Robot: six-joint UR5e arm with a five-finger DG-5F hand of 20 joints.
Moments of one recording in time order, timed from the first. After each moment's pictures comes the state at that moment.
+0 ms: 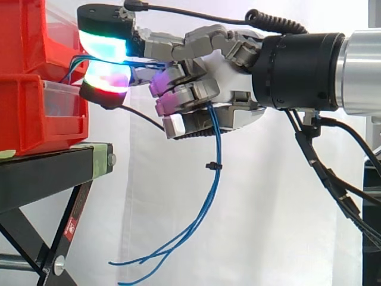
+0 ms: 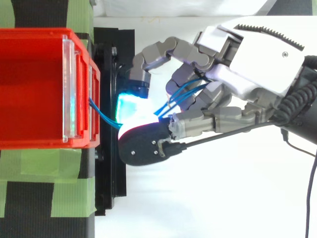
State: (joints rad) arm 0.28 -2.00 -1.63 -2.51 -0.89 -0.27
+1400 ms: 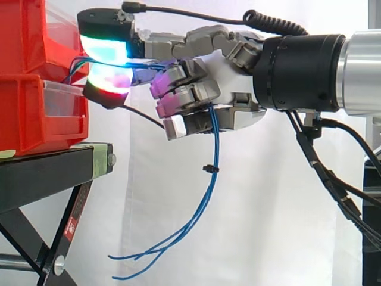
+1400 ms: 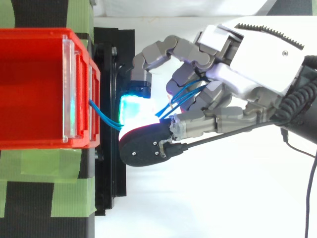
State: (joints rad) arm 0.28 -2.00 -1.63 -2.52 -0.88 -0.26
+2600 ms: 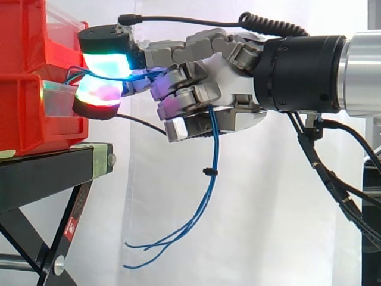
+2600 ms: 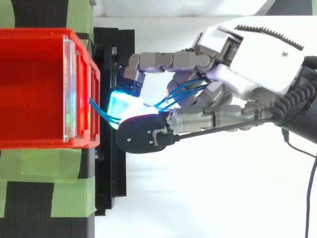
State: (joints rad) arm 0.28 -2.00 -1.63 -2.53 -0.88 -0.26
